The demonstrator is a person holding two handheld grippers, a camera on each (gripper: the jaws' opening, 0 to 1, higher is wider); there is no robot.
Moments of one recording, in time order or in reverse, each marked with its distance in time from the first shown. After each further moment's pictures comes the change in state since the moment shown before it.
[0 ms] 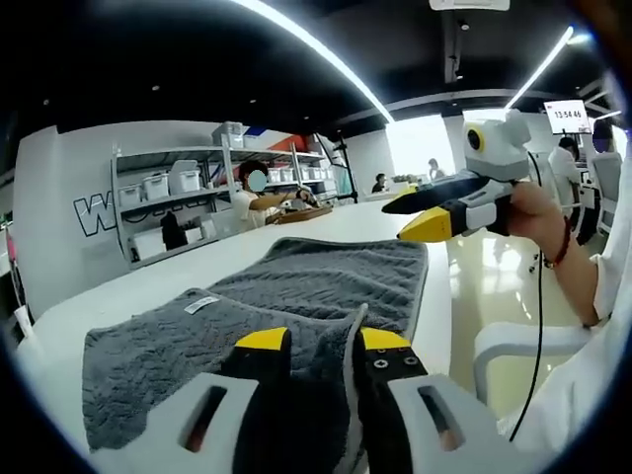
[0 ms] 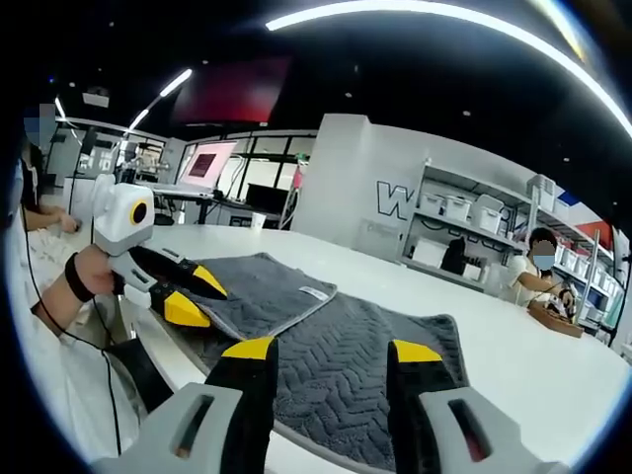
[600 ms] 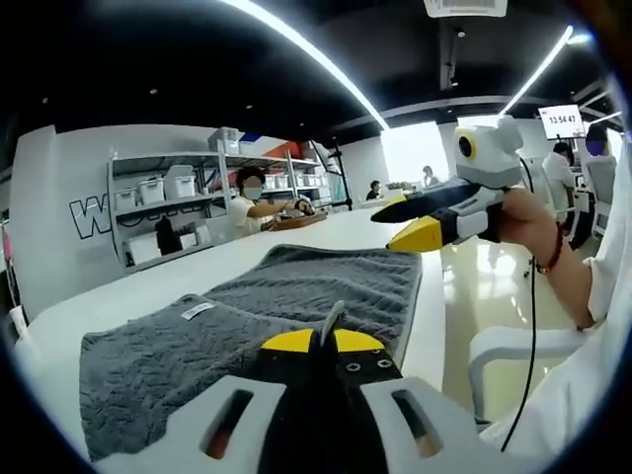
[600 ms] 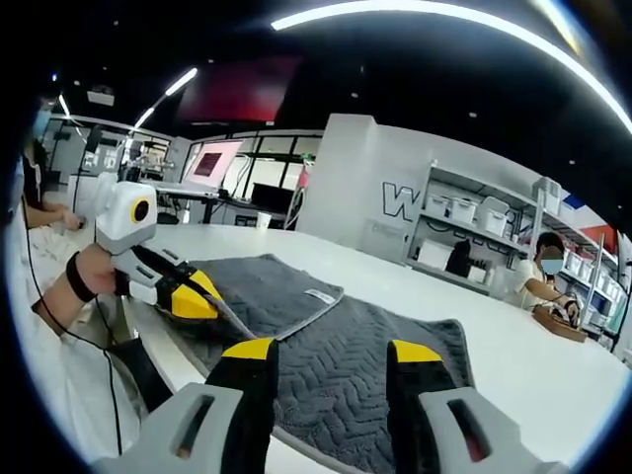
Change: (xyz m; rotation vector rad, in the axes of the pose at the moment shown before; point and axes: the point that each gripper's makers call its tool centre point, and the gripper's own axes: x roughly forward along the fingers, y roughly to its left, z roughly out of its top) left arm -0.004 -0.001 0.007 -0.001 -0.043 -0.020; right arm 0.015 0.007 0.008 -0.012 -0.005 0.025
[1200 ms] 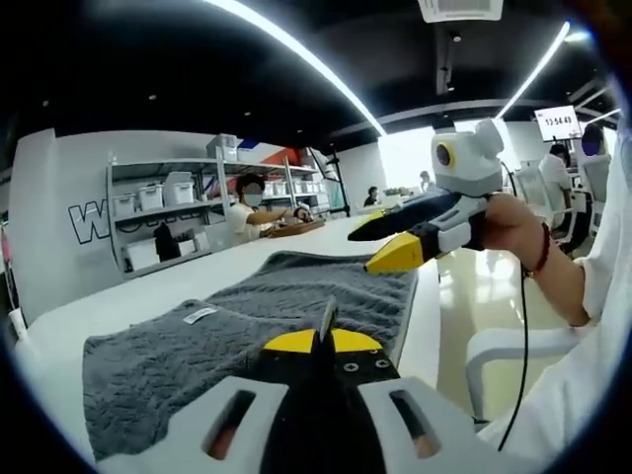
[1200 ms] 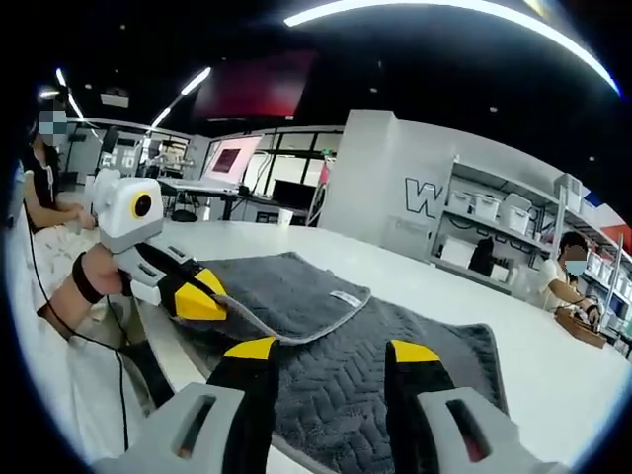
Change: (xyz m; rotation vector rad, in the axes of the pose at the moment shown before) left arm -0.009 0.001 0.005 -0.002 -0.032 -0.014; right arm 0.020 0.023 0.000 0.015 0.015 0.113
